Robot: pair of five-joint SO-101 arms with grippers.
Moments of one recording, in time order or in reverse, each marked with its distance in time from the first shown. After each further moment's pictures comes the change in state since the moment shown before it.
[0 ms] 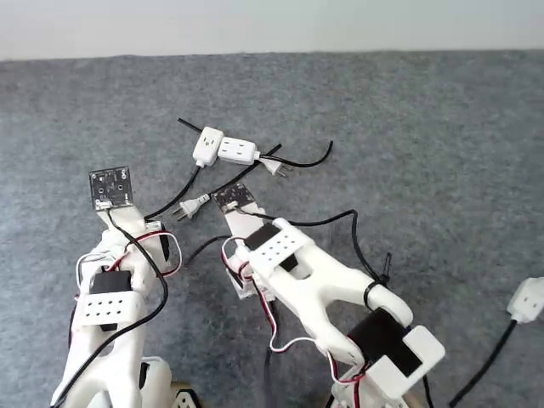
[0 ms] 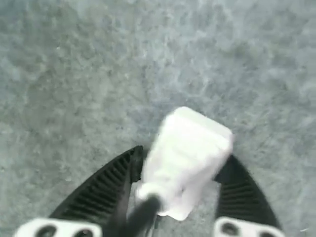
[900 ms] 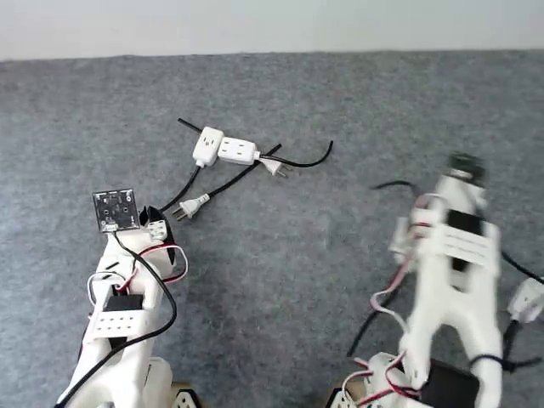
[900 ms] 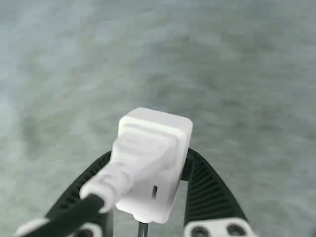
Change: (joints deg) left arm 1.7 0.0 13.4 -29.3 0.0; right arm 62.9 -23.0 8.9 4.0 8.4
